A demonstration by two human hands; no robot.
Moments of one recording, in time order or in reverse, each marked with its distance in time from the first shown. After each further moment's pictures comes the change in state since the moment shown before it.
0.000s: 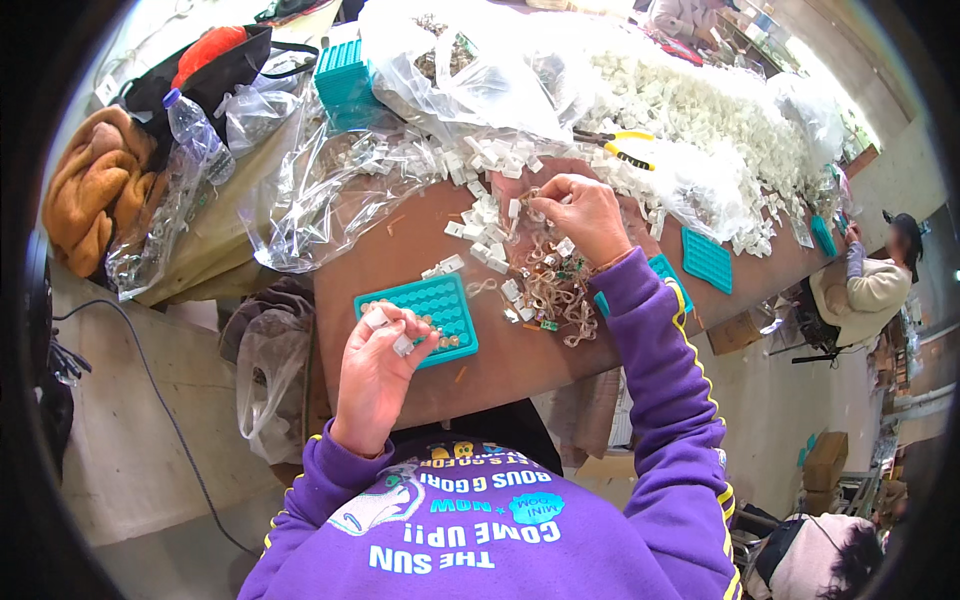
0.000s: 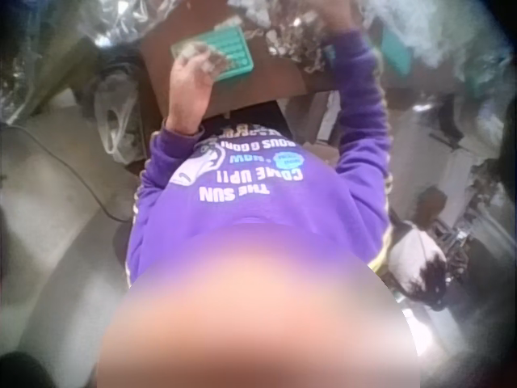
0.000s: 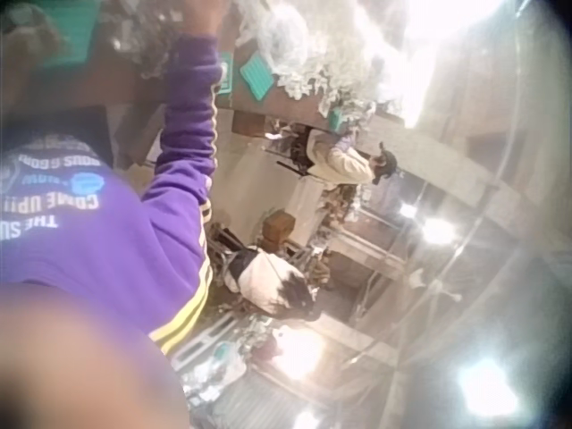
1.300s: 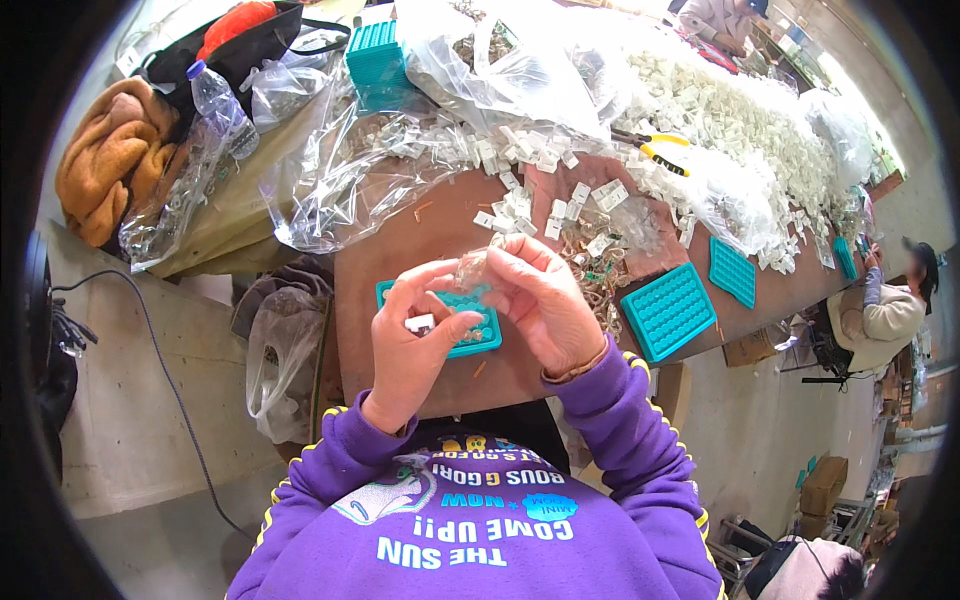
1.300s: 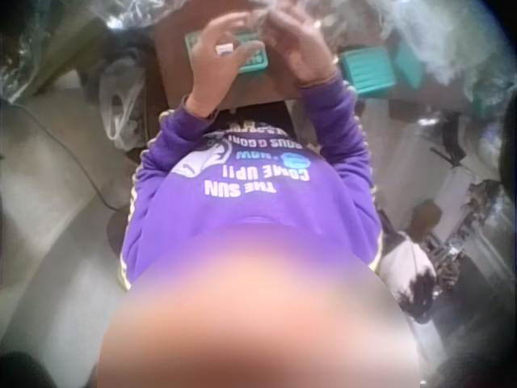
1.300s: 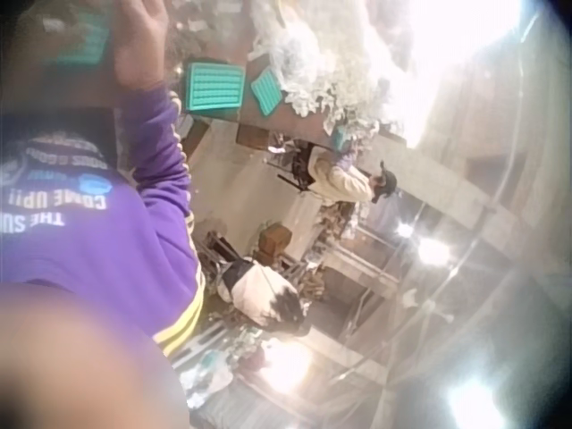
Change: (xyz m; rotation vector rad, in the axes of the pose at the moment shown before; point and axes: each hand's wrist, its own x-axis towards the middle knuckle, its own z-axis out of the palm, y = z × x) left_hand 0.015 0.001 0.028 1.034 -0.028 0.627; right_hand -0.081 -0.073 0.056 1.457 -0.387 0.344
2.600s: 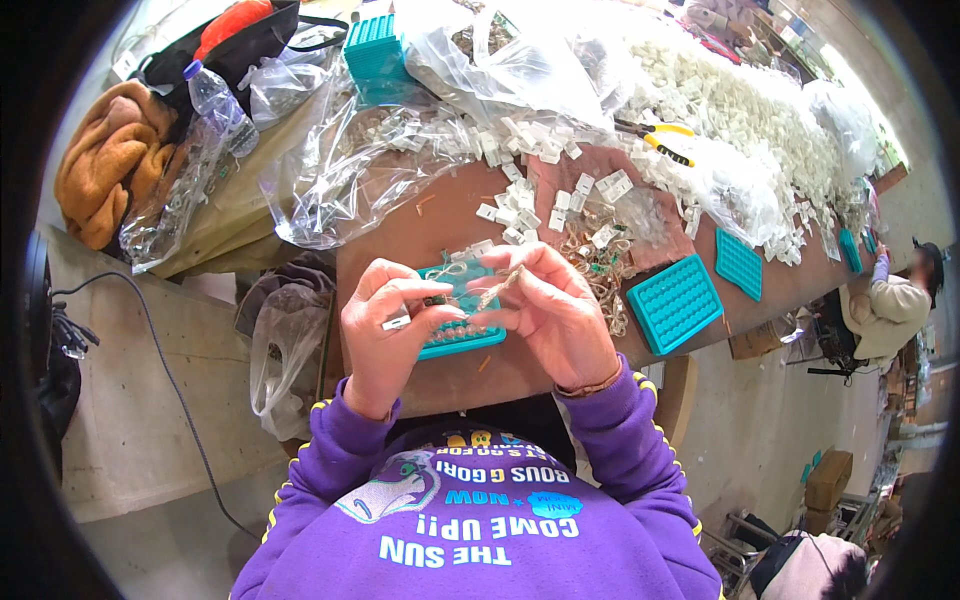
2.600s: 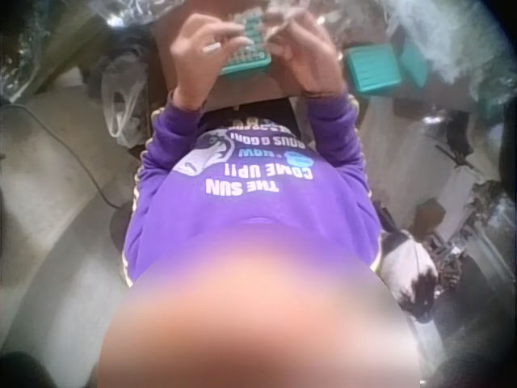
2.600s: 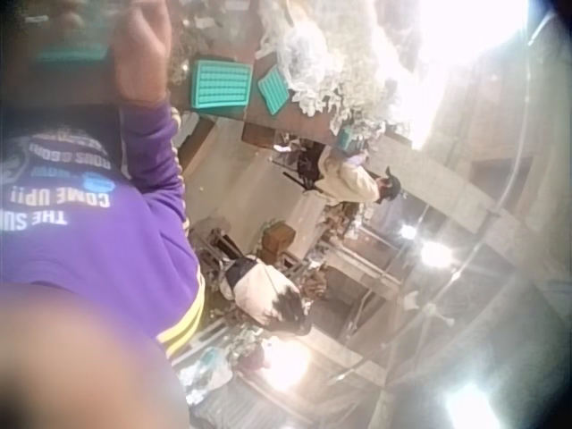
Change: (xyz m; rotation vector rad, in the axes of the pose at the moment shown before) left_hand 0.008 -0.004 -0.023 0.241 0.038 0.198; right_hand -0.022 0.010 -0.003 0.062 -0.068 -0.131
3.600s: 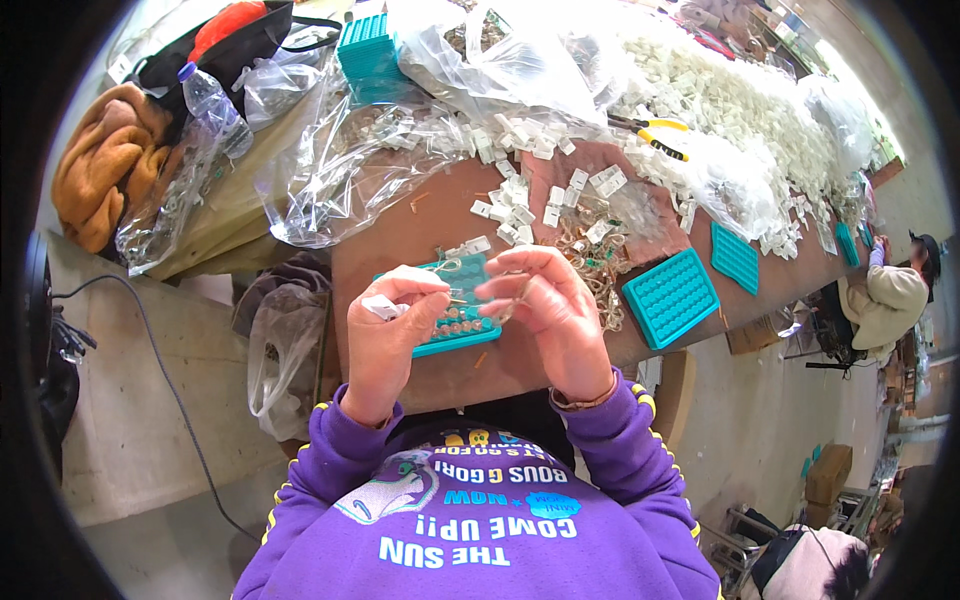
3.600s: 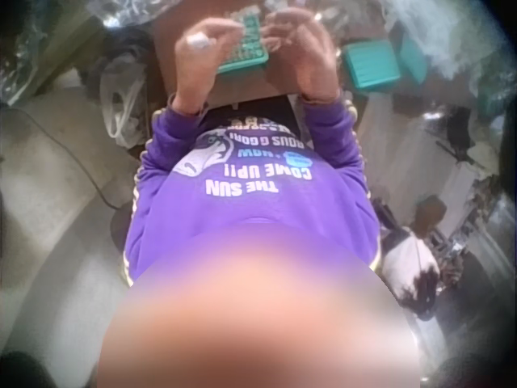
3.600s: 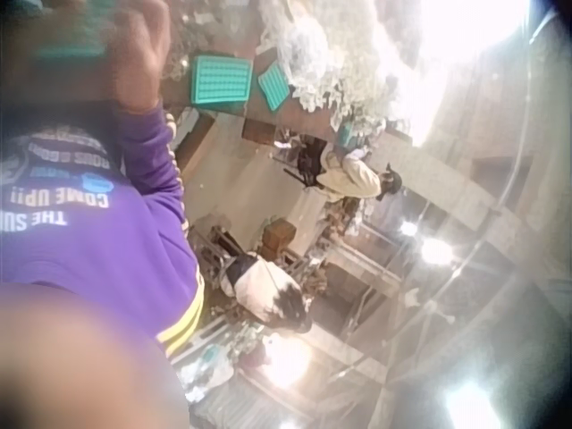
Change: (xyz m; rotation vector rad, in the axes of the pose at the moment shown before) left_hand -0.007 0.013 0.002 -0.612 -0.059 -0.574; right_hand -0.015 0.000 0.010 -0.356 0.081 -0.143
